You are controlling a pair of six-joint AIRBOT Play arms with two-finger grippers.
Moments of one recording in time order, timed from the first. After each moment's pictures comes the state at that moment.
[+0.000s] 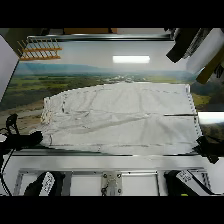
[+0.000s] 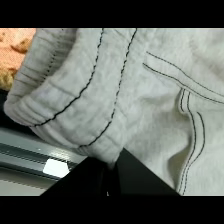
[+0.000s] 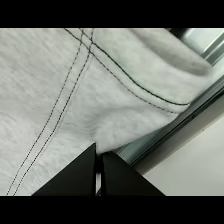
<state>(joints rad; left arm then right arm) 0.68 -0.85 0.51 1.28 -1.08 -1.21 -1.05 -1.09 0.53 -1.25 1.03 1.36</state>
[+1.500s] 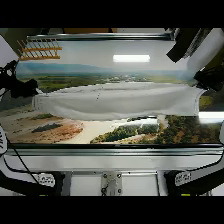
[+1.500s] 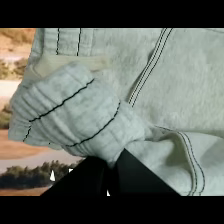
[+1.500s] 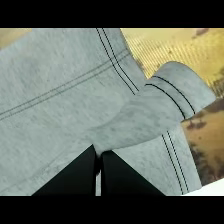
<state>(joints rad) 0.37 -1.66 1.67 1.31 -1.41 -1.50 -0.38 -1.75 1.81 -1.48 1.25 1.78</state>
